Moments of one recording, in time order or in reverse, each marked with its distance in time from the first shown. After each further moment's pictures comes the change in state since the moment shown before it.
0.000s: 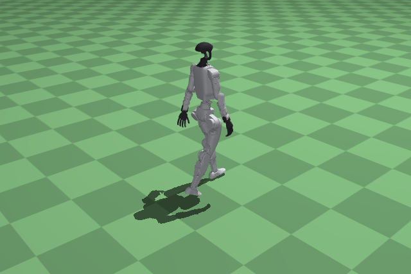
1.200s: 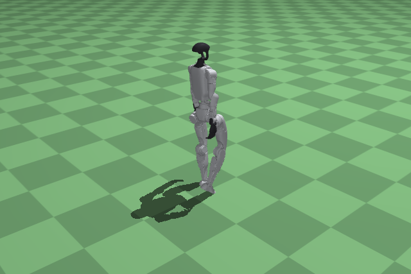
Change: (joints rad) left arm -0.343 0.069 -0.095 -0.176 -0.108 -0.017 0.109; right arm 0.192 0.006 -0.018 0.189 0.079 -0.025 0.096; waist -0.121 0.103 0.053; left_leg 0.245 0.052 -0.124 -0.018 -0.176 0.032; right_leg -0.380 -0.002 -0.094 0.516 0.035 0.157
